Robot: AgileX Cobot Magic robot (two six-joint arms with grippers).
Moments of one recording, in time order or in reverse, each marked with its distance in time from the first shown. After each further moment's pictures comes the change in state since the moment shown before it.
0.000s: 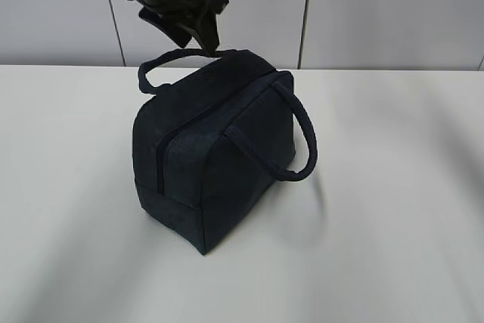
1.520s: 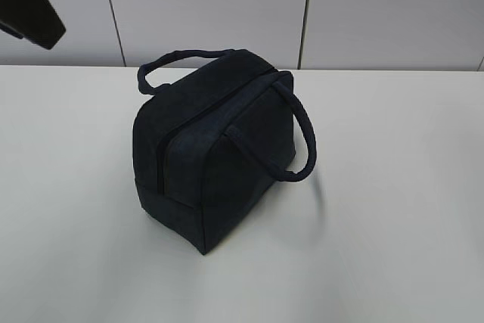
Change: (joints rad) left arm 0.000 -0.764 0.670 0.103 0.010 -0.028; right arm 0.017 -1.219 1.231 -0.133 -0.049 -0.059
